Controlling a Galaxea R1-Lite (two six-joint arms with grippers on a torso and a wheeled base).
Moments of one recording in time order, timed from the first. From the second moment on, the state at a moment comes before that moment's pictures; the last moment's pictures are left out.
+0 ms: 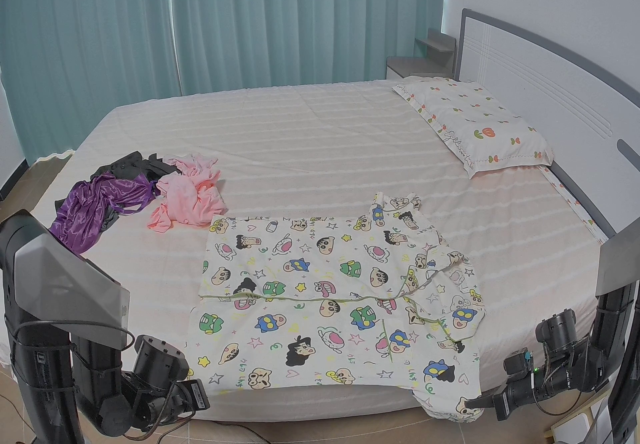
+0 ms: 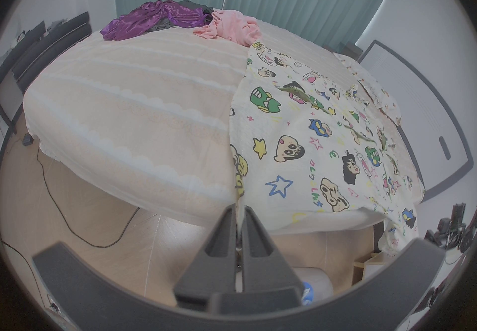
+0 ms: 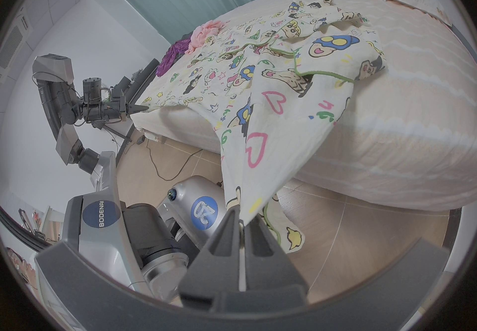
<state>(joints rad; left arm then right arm) -0.42 2.24 -0.02 -1.19 0.21 -0.66 0.14 2.17 -0.02 -1.02 0.58 -0.21</state>
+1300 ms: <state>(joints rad) -0.34 2.02 -0.39 -0.48 0.10 -0.72 0.10 1.94 -0.09 -0.91 0.65 -0.08</state>
